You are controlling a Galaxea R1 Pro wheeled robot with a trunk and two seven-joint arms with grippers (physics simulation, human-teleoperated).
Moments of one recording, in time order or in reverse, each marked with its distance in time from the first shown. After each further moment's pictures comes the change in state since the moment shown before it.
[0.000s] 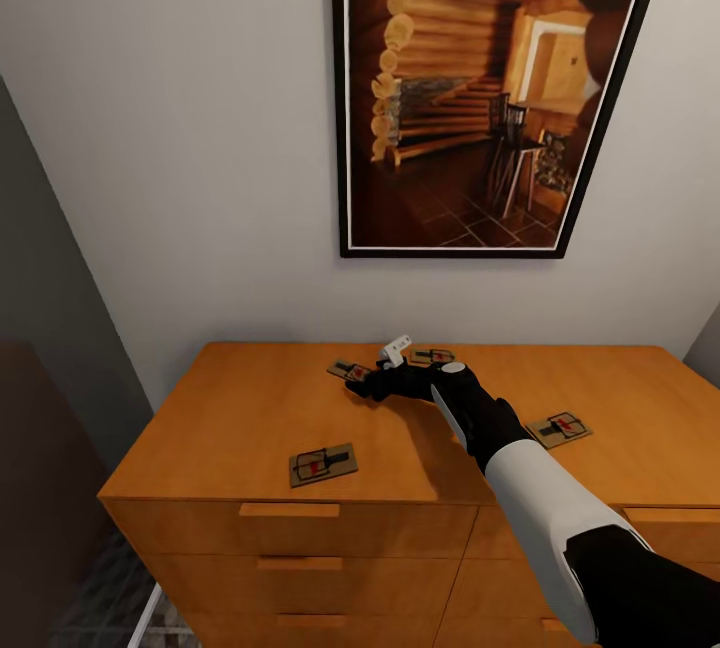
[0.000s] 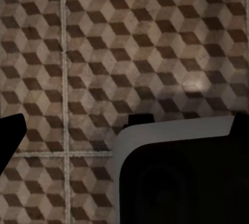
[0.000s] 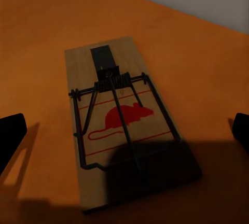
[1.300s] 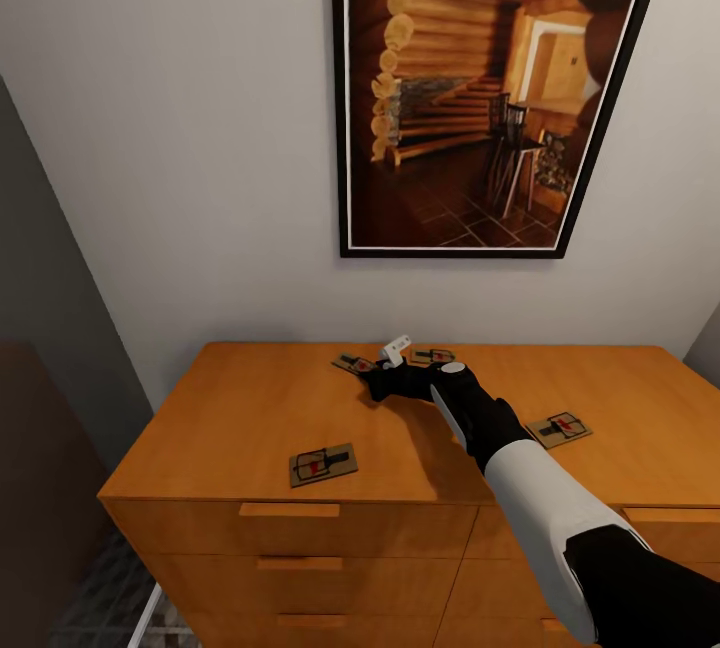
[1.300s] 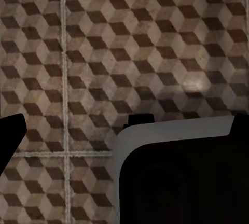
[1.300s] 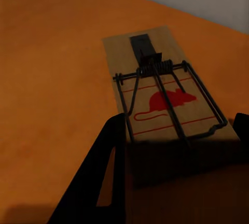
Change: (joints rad) left arm 0.000 0.000 0.000 0.000 0.000 0.000 0.000; right arm 0.000 0.001 0.001 0.000 -0.003 0.000 0.000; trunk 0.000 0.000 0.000
